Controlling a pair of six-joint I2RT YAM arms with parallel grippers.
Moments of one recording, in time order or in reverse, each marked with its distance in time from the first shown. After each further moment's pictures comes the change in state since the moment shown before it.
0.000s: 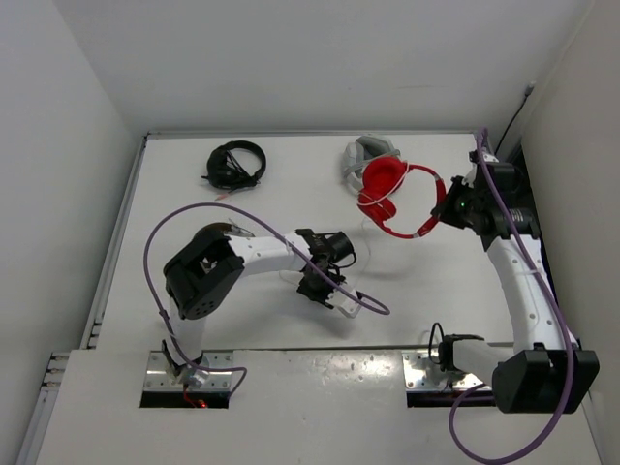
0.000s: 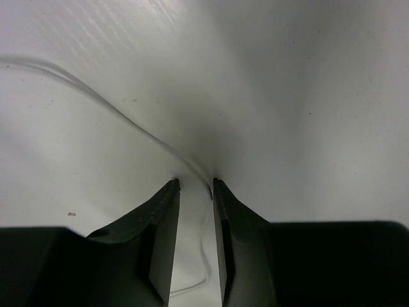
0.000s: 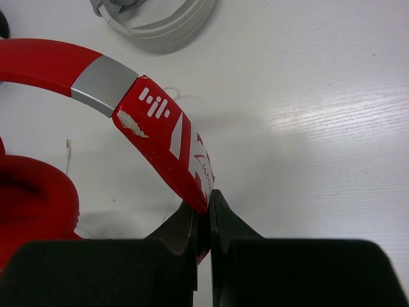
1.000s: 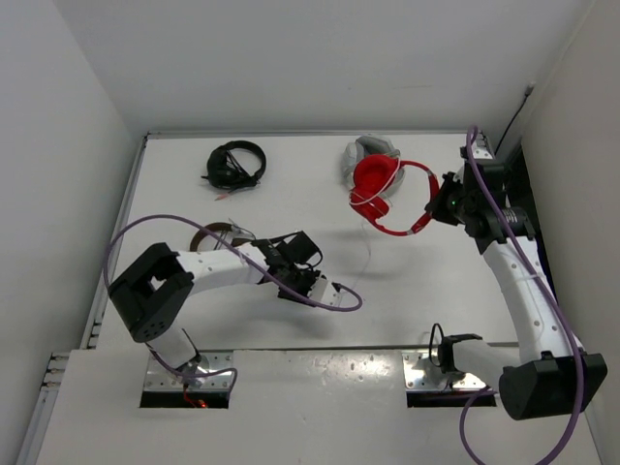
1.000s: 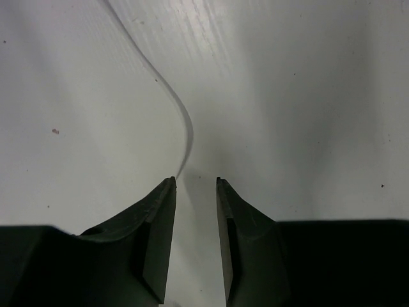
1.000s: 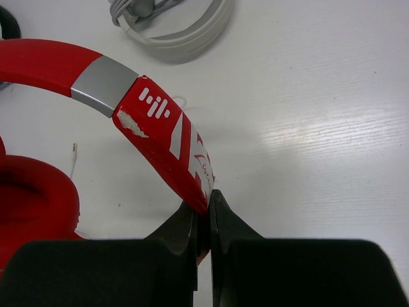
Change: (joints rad) left arm 0.088 -0.324 -0.346 0.263 0.051 -0.126; right arm 0.111 -0.018 0.032 0.000 0.106 0.025
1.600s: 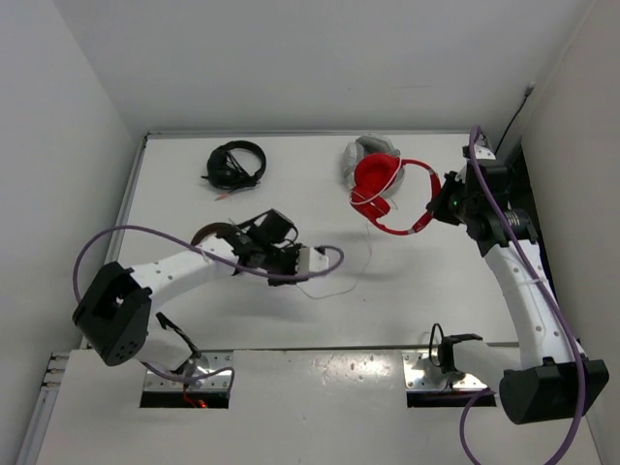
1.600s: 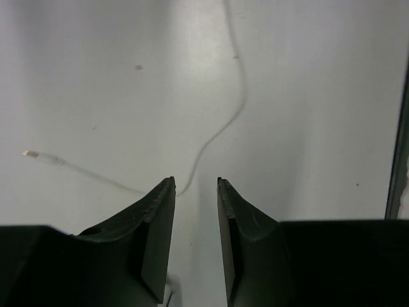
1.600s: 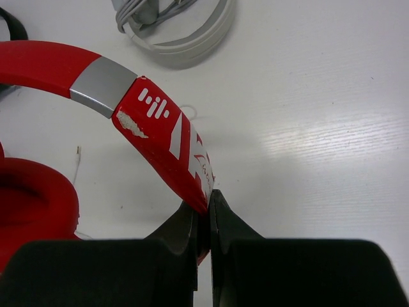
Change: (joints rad) left arm 0.197 -0.178 0.034 -0.035 0.092 -0.262; right arm 0.000 -0.022 0.002 0.004 0.002 0.000
